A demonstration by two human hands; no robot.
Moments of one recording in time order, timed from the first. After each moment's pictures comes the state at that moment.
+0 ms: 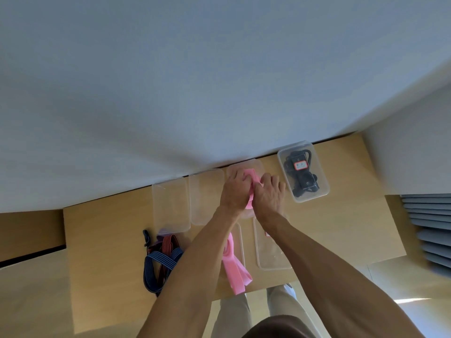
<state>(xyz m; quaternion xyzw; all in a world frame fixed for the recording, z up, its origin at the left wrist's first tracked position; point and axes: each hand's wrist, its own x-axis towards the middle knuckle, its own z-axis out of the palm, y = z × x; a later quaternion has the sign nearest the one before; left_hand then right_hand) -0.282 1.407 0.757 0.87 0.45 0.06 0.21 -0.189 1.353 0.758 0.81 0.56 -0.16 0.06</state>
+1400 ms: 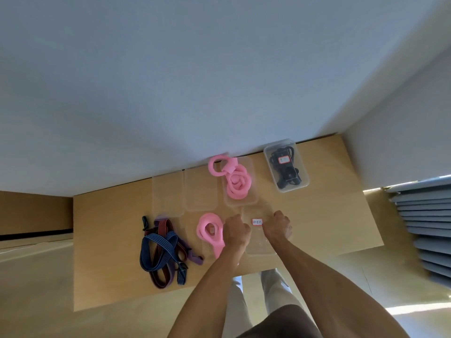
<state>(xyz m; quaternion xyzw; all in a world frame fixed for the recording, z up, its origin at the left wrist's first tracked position) -0.277 1.261 0.763 0.62 0.69 -0.12 0.36 -0.163 1.235 0.764 0.89 0.22 -0.40 -0.03</state>
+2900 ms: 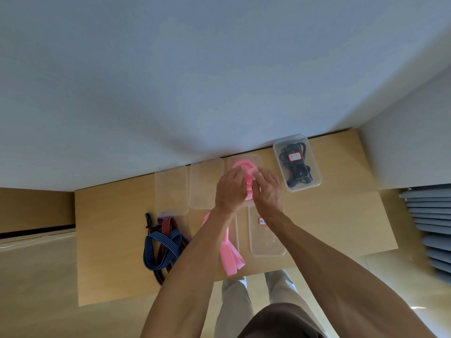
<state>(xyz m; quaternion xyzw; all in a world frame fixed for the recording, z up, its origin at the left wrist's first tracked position) -0.289 1.366 0.771 0.82 0.52 0.12 0.20 -0.177 1.317 0.768 0.77 0.55 -0.12 -0.30</state>
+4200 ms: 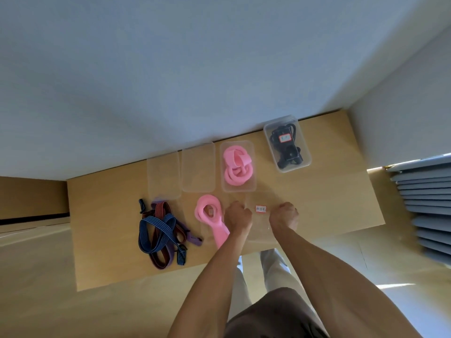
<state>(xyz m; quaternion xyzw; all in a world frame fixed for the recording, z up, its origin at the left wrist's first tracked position) -0.264 1.245 0.756 0.48 0.75 -0.06 0.44 -0.158 1.212 0.742 0.92 0.08 -0.35 -0.11</state>
